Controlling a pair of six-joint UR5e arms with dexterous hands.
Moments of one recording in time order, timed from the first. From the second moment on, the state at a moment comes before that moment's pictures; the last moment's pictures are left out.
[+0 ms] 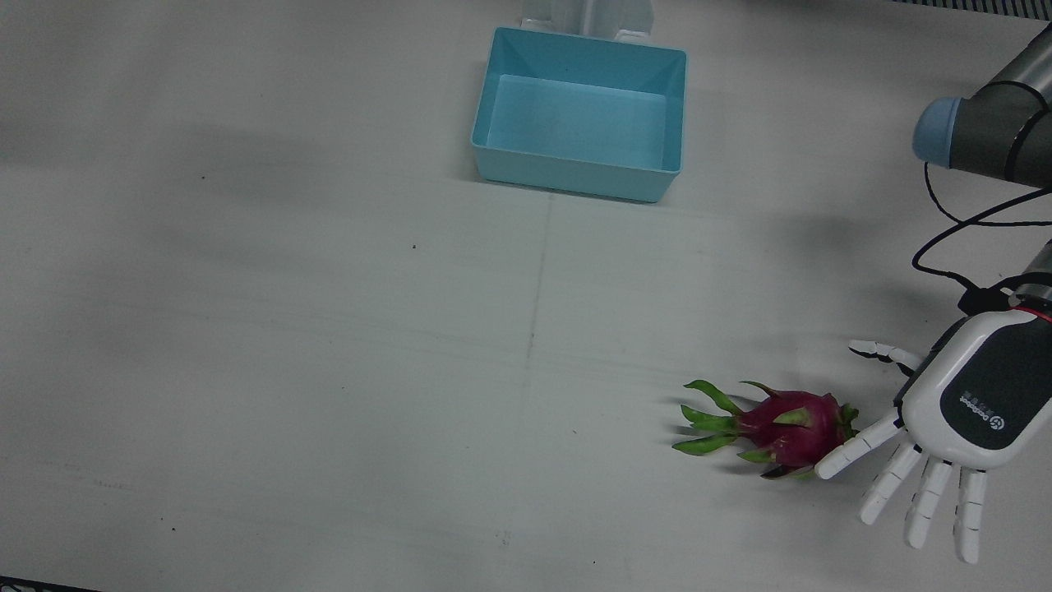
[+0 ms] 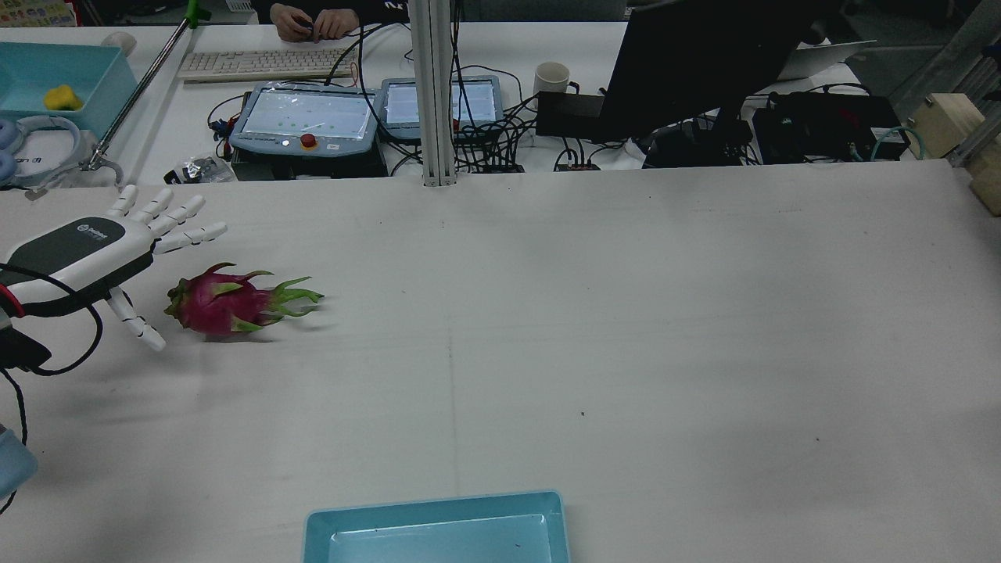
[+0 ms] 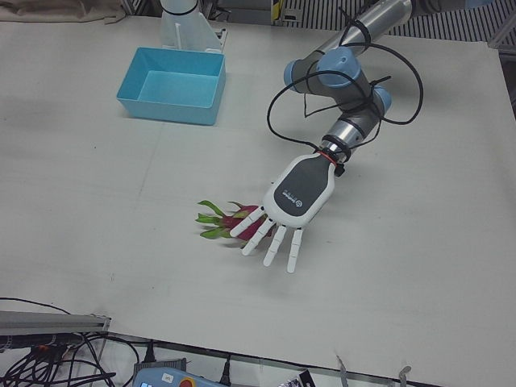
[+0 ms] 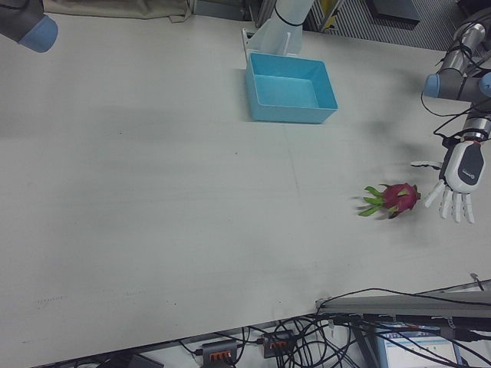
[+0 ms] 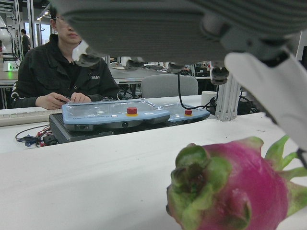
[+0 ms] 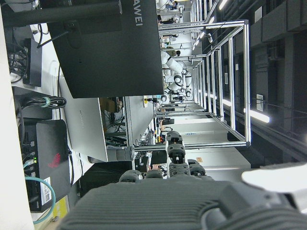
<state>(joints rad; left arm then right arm) -0.95 -1.81 -1.73 0.22 1.55 1.65 1.51 -1.55 1.57 -3.30 -1.46 0.11</state>
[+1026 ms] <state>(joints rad) -0.83 -1.91 -1.60 0.29 1.43 1.72 1.51 -1.55 1.57 -3.30 -1.46 0.11</state>
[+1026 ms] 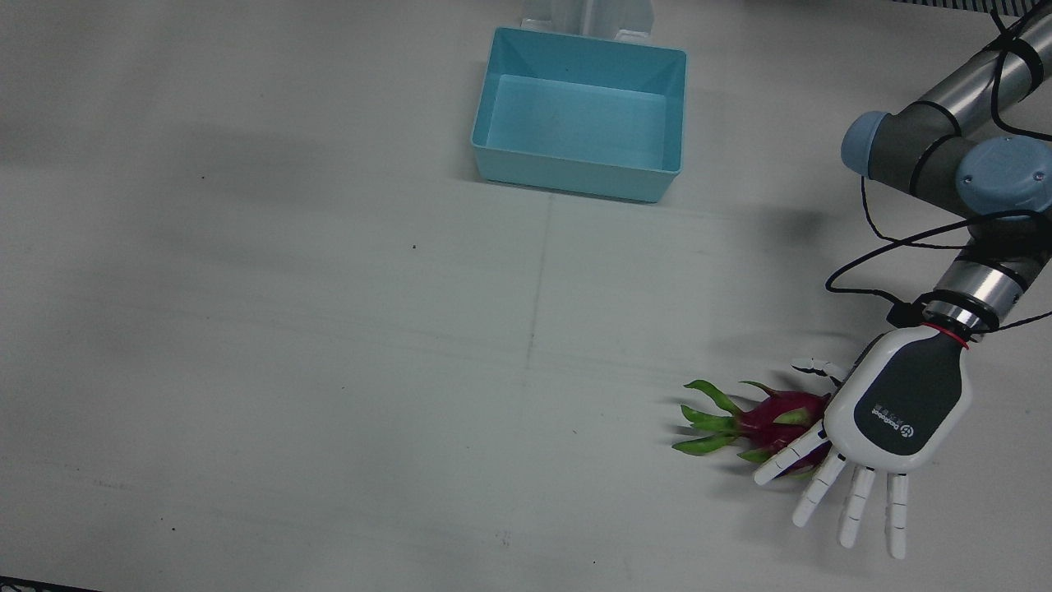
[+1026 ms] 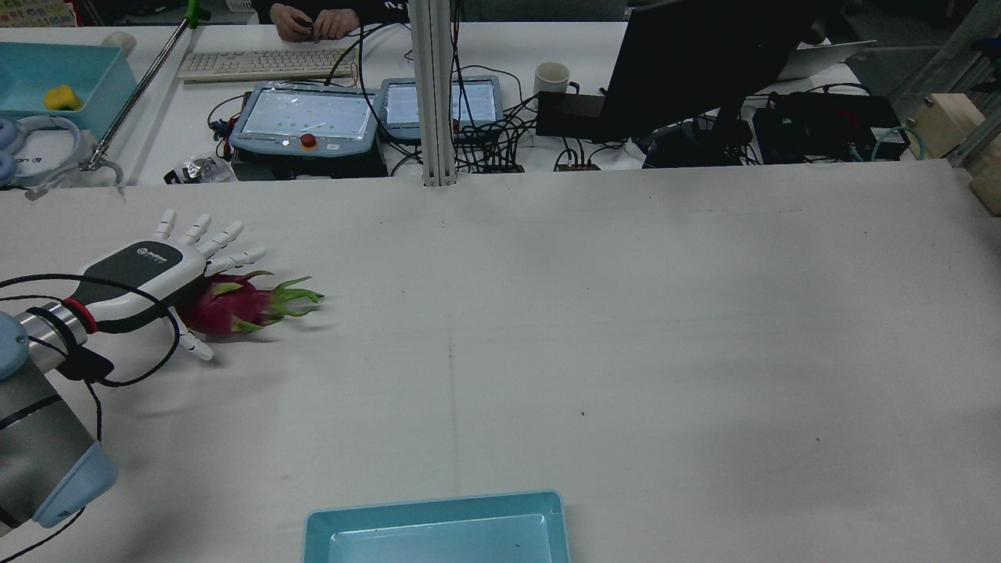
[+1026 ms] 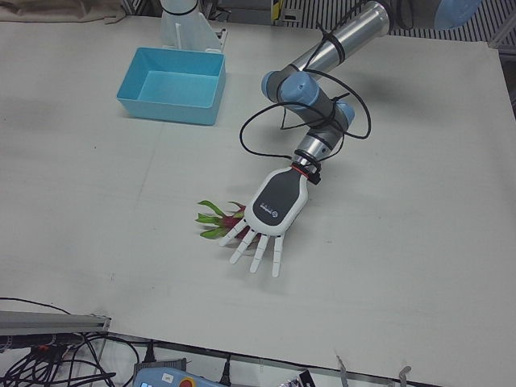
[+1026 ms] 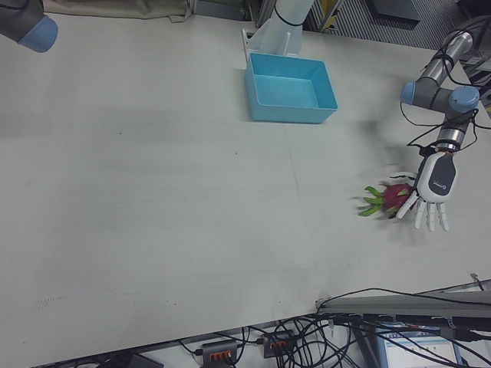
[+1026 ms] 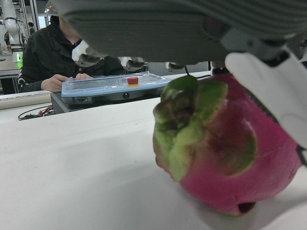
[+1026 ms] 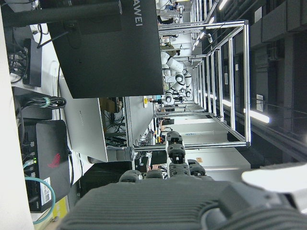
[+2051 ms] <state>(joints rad) -0.84 -1.92 -1.57 0.29 1.42 1.76 1.51 -1.55 1.57 -3.30 -1.46 0.11</state>
